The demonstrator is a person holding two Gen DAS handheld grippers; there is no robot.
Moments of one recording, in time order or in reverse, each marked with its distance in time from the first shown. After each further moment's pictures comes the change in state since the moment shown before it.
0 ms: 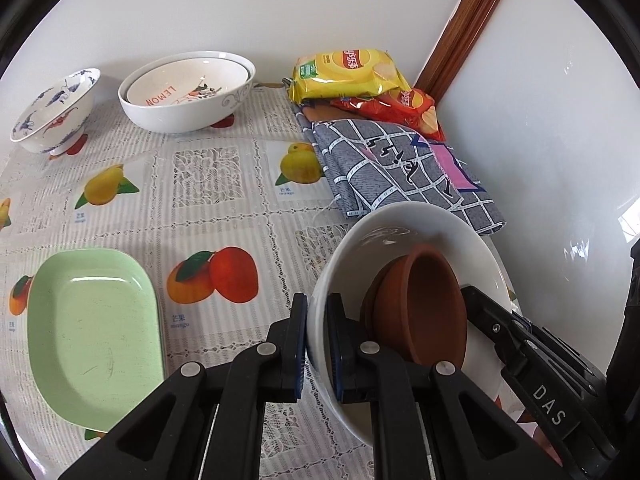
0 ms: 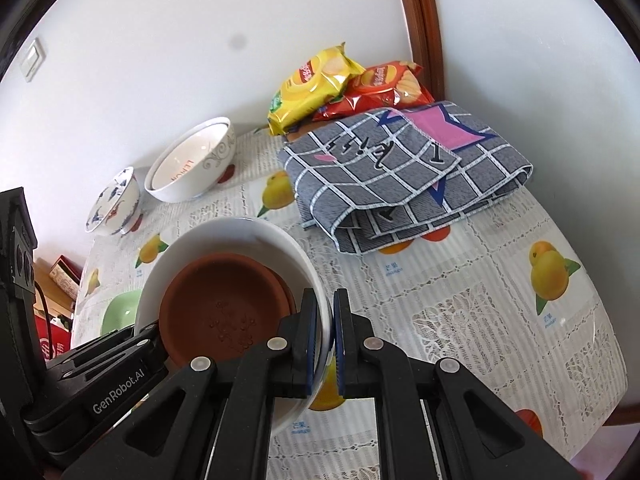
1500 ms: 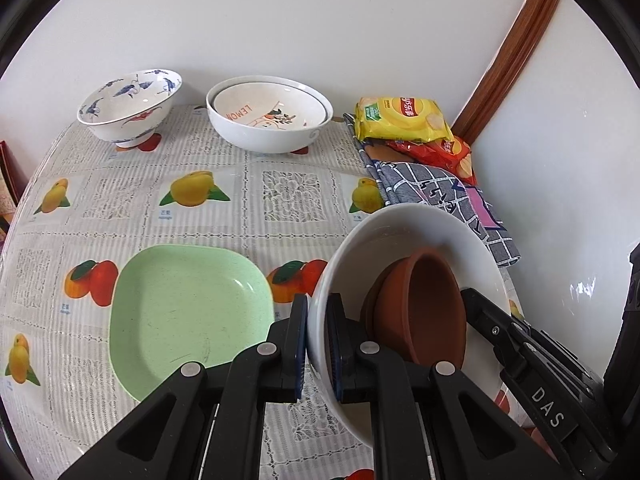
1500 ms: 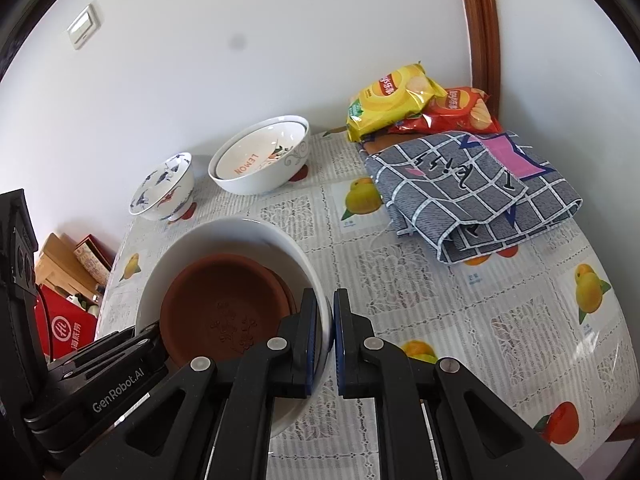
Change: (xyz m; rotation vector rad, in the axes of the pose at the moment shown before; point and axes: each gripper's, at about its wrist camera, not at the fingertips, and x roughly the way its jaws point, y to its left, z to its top) left arm -0.058 0.067 -0.006 -0.103 -0.085 0.054; right arm -0.012 0.082 -0.009 -0.101 -0.026 0.079
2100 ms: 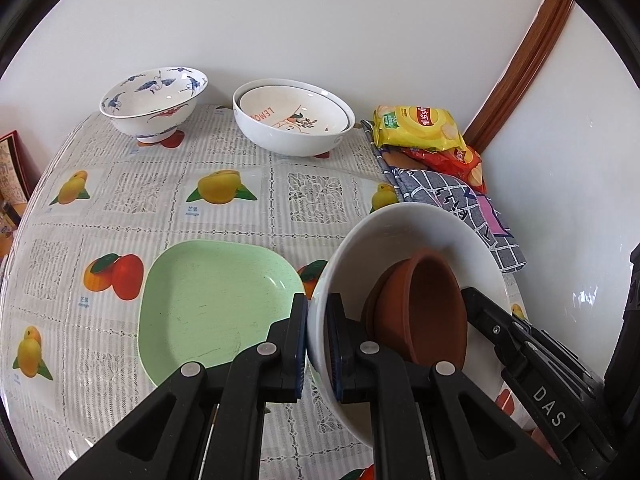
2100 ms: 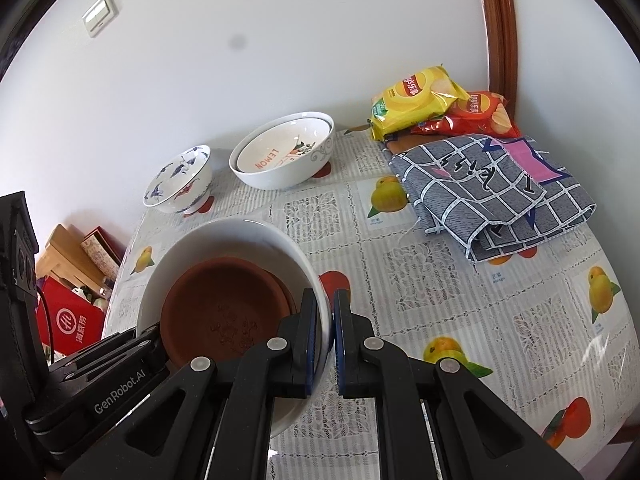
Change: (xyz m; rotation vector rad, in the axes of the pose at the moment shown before) left arm -0.013 0.025 -0.003 -0.029 -0.011 0.014; right arm 0.001 0.027 -0.004 -0.029 0.003 0.019
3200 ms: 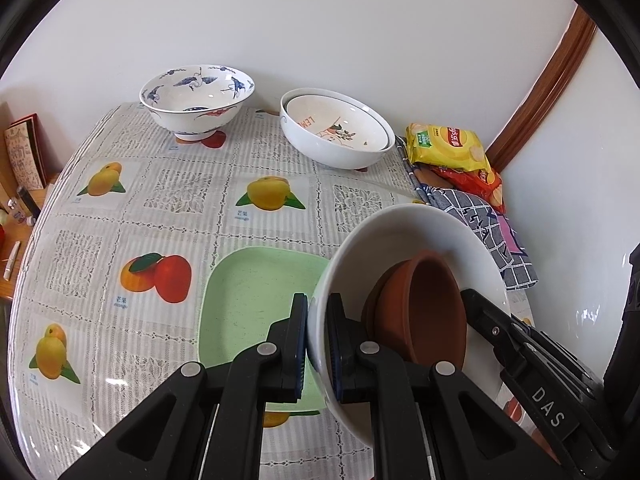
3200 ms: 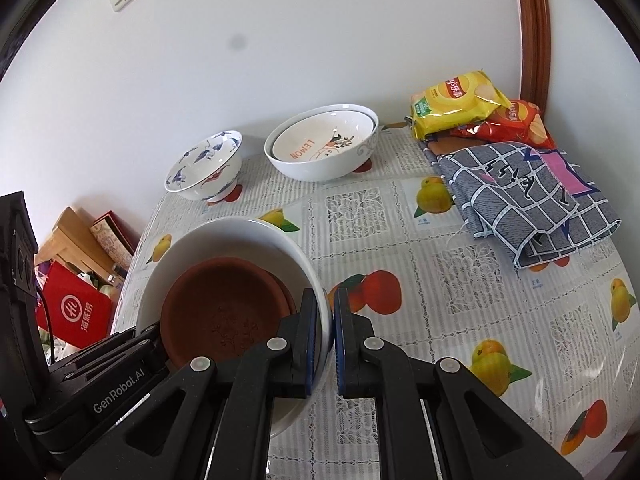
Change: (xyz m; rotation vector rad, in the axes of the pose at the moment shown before) left arm -0.014 0.050 0.008 -0.062 -0.016 0.022; right arm 0.015 0.051 0.001 -0.054 0.022 0.027
